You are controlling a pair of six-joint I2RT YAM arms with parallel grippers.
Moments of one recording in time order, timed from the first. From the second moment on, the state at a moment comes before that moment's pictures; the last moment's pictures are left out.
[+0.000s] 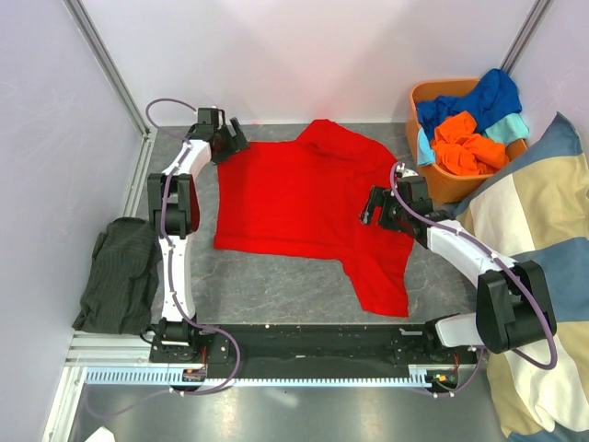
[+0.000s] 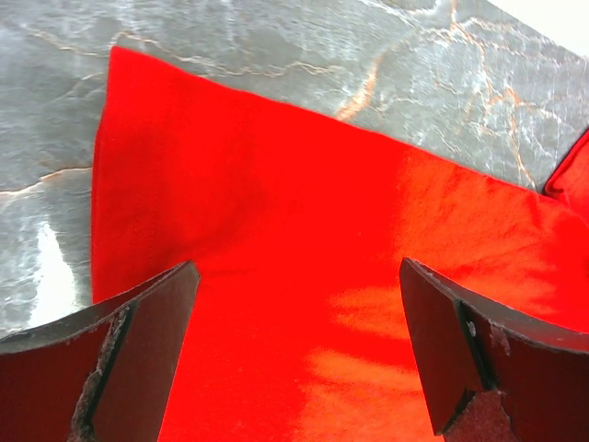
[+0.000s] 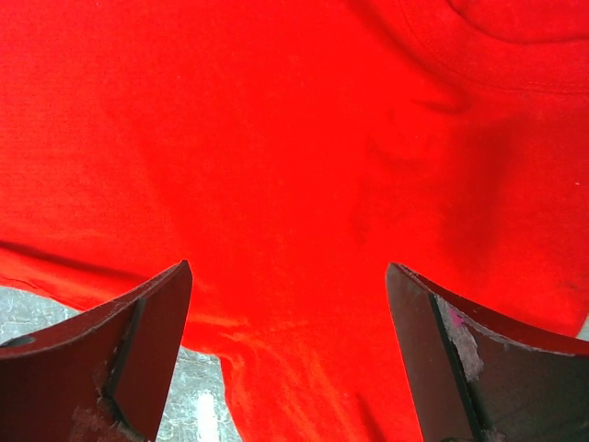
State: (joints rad) left arm -0.05 2.46 2.07 -0.38 0.13 -0.47; right arm 0.26 1.37 0.79 -0.18 -0.09 0.46
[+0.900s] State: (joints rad) left arm -0.01 2.24 1.77 -0.16 0.22 -0.61; right arm 0.26 1.30 0.77 -0.21 -0.12 0.45
